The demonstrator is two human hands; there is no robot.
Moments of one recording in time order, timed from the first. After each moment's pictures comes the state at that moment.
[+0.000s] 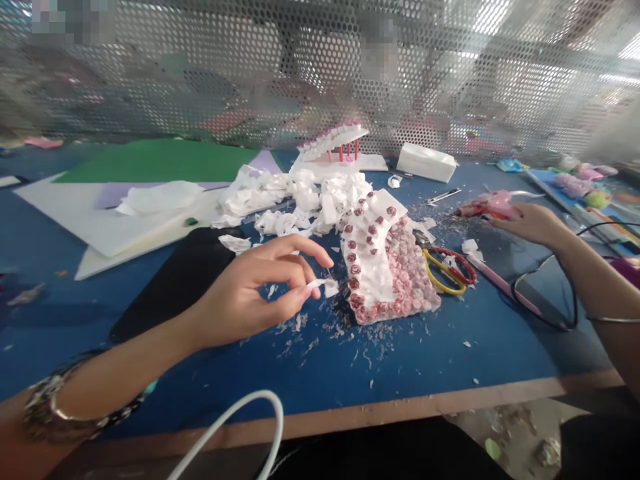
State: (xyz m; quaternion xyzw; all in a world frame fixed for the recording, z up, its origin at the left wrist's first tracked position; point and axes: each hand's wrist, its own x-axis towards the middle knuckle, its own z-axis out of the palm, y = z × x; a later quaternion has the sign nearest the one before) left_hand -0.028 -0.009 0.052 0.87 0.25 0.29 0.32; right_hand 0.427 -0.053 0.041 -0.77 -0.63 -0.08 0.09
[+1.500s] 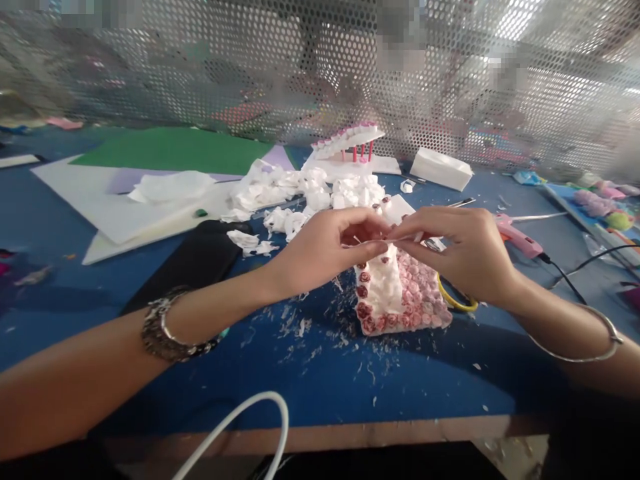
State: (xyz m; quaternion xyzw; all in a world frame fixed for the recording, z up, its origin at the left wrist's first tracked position) left_hand 0.032 0.019 0.060 0.81 0.23 0.30 0.45; right_hand 0.217 -0.042 0.079 -0.44 -0.83 -0.01 0.33
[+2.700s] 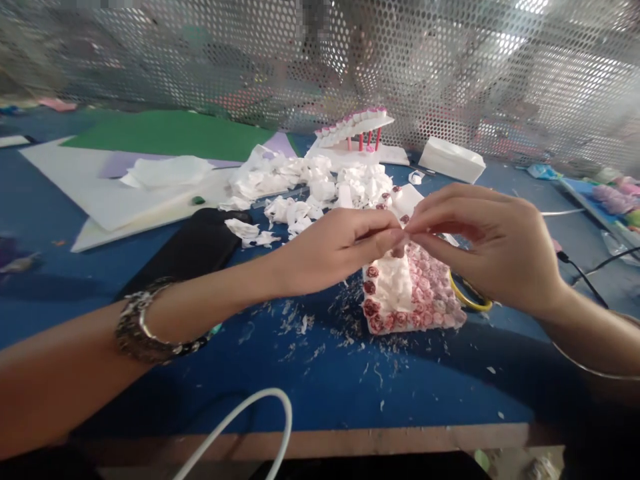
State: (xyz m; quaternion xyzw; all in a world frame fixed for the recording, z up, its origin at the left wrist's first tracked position) left_hand 0.028 0.017 0.069 0.90 0.19 0.23 0.33; right_hand 0.213 -0.050 0.084 -0.47 -0.80 0.08 0.36
